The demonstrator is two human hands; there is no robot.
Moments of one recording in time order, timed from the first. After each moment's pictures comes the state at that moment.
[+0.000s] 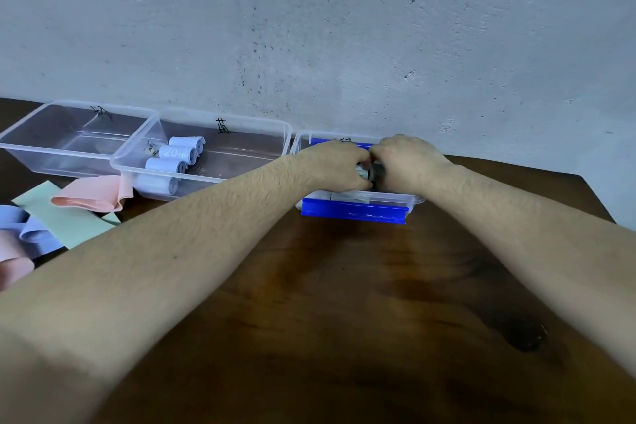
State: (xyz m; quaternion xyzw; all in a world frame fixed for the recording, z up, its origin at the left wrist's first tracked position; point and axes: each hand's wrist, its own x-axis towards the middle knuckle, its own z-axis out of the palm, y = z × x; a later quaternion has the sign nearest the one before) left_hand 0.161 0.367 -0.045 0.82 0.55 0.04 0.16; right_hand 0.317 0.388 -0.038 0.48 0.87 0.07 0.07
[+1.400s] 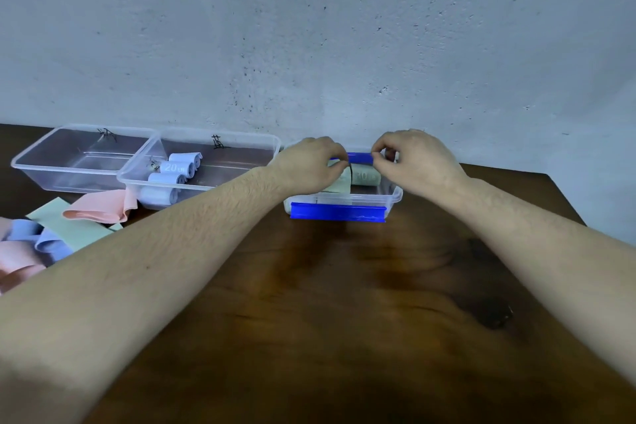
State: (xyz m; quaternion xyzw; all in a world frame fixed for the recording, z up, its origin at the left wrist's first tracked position) left_hand 0.146 0.342 -0.030 0.80 0.58 0.13 0.09; right_hand 0.359 0.347 -0.008 0.52 0.83 -0.03 -0.20
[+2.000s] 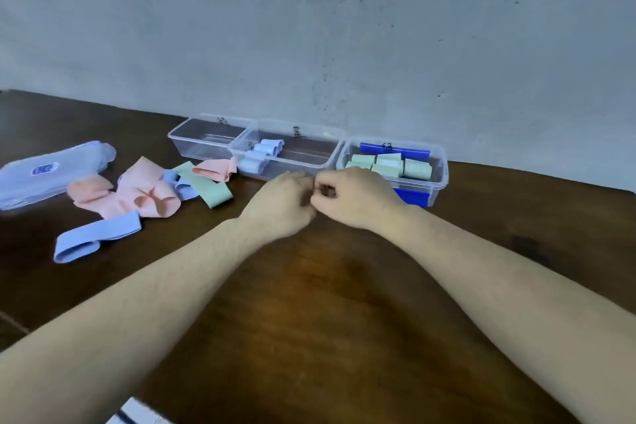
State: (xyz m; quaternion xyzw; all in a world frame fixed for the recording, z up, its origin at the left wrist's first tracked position) left_hand 0.104 0.149 -0.024 0.70 0.68 0.19 0.04; right_hand 0.259 0.217 -0.007 0.33 0.92 -0.13 -0.15
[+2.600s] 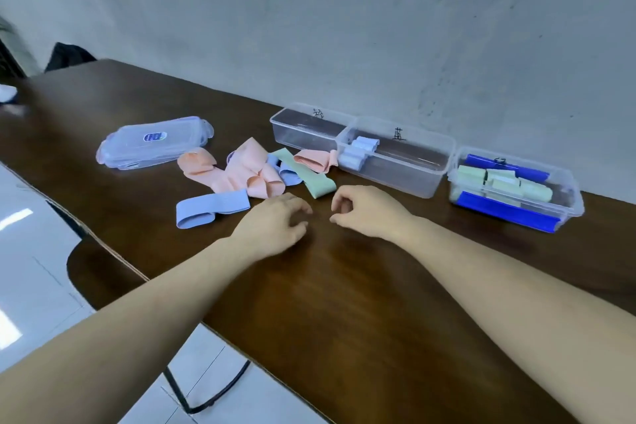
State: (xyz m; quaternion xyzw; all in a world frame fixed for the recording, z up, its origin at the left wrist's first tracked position) left_hand -0.068 0.030 -0.059 0.60 0.78 0.16 0.08; right_hand 0.094 0.161 -0.042 0.31 0.92 -0.23 -0.05
